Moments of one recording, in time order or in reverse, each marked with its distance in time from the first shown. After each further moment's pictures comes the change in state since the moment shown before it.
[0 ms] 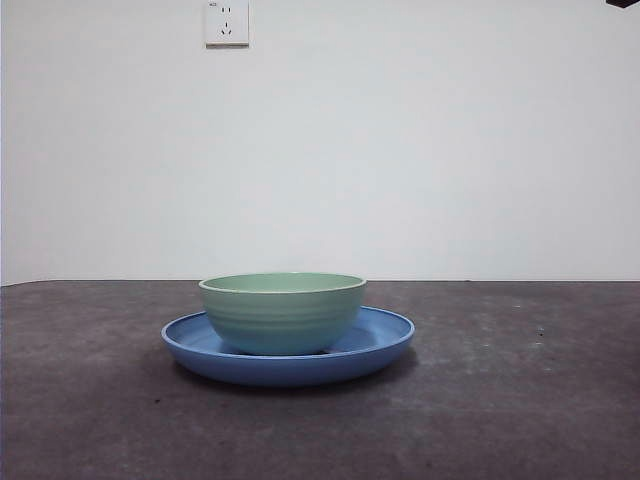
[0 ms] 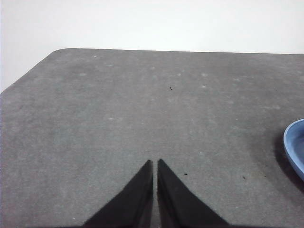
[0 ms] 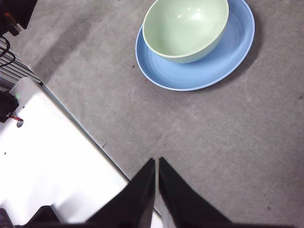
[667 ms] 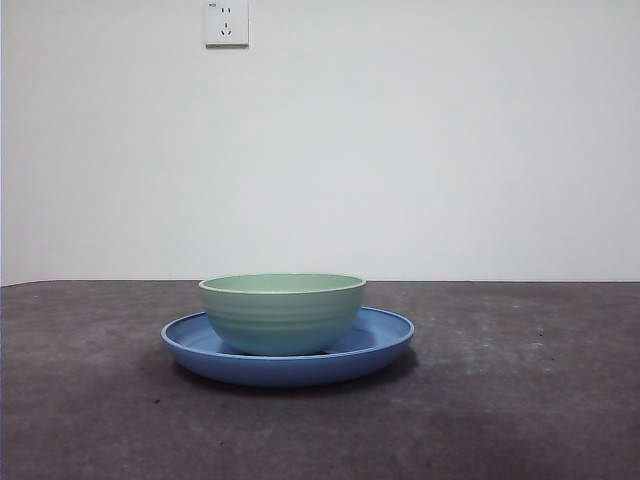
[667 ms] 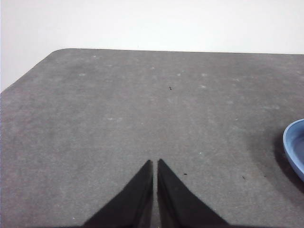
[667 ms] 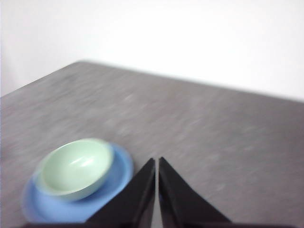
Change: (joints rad) left arm 0.000 0.000 0.000 0.000 0.000 0.000; right arm -0.402 -0.430 -0.333 0.589 0.042 -0.054
